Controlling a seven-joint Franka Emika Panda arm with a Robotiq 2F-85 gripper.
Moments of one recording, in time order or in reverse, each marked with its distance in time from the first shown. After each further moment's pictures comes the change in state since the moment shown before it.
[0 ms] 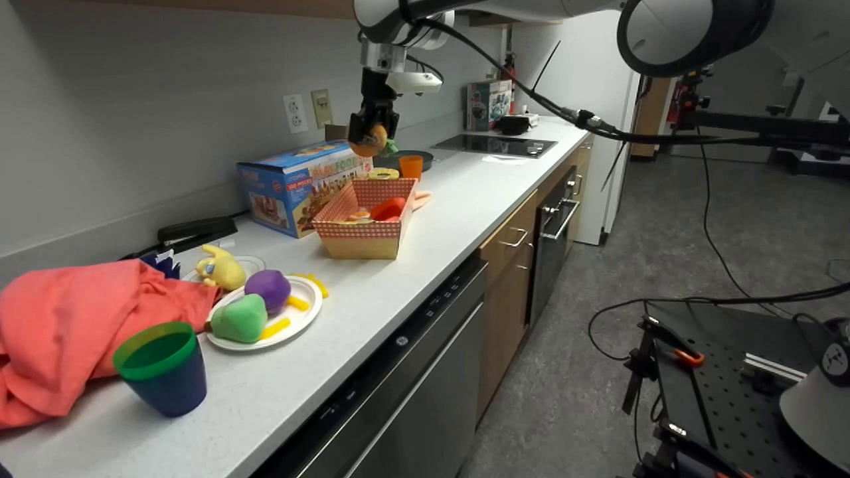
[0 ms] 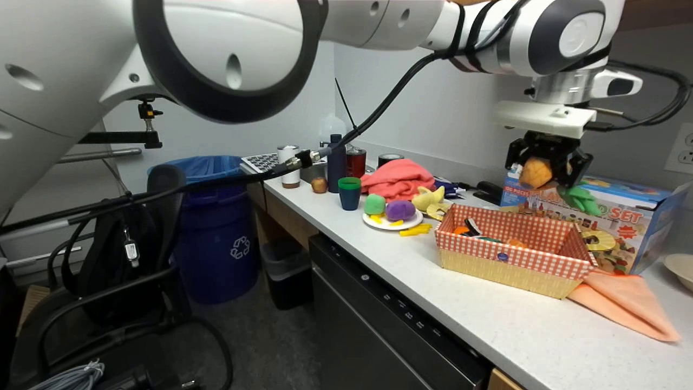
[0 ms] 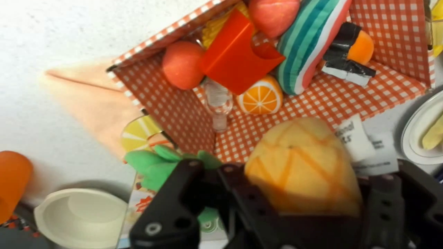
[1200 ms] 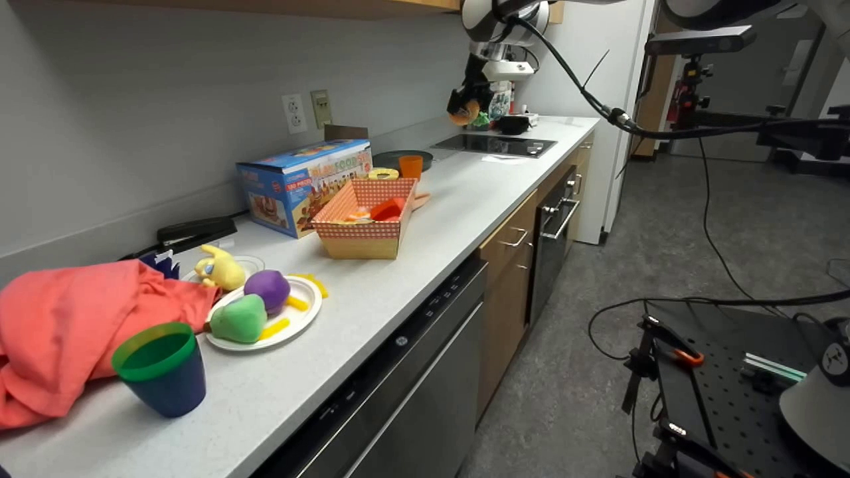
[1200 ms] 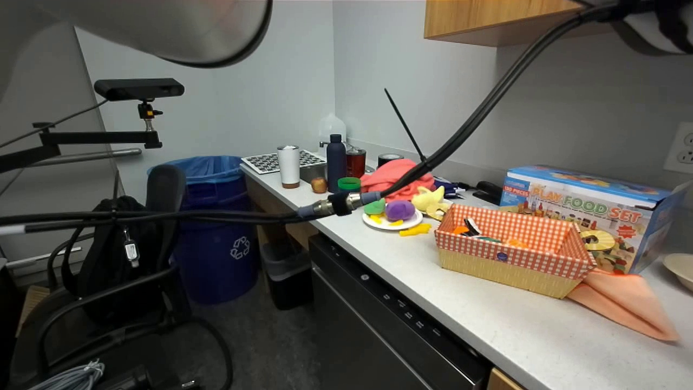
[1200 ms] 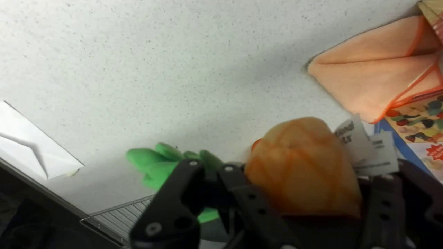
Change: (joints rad) arm -0.305 -0.160 -0.073 -0.294 0.043 0.273 -0.052
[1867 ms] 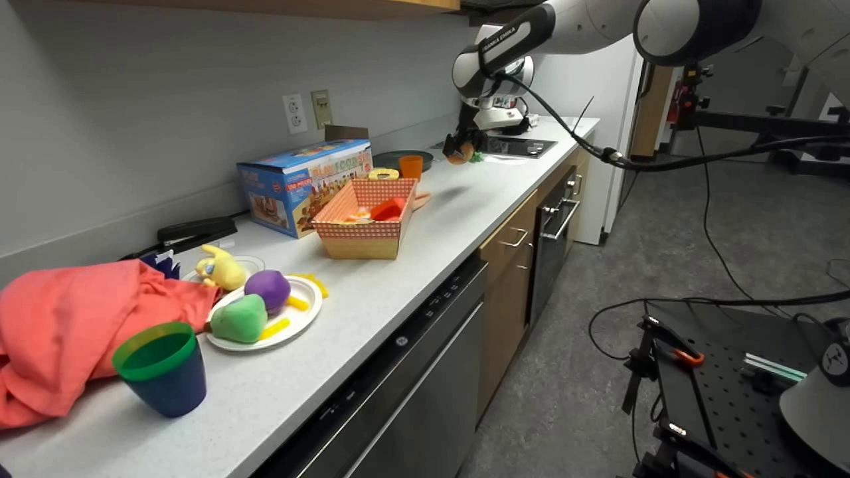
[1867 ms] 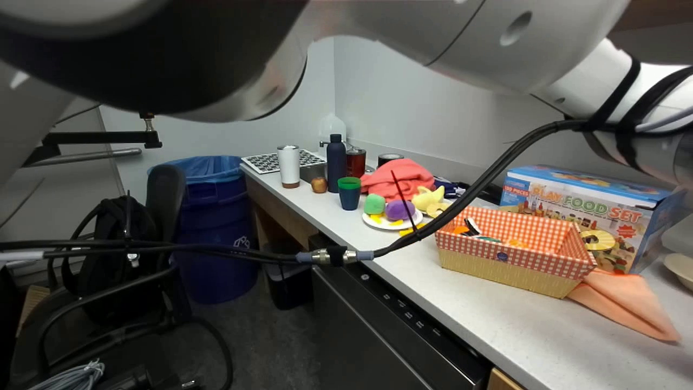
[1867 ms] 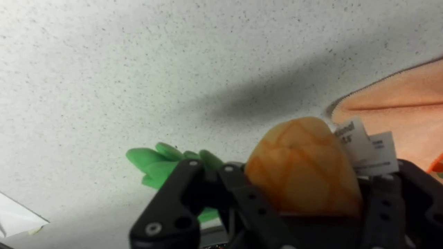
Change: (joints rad) arm 0.013 0.132 0.016 -0.031 0.000 0.131 0.008
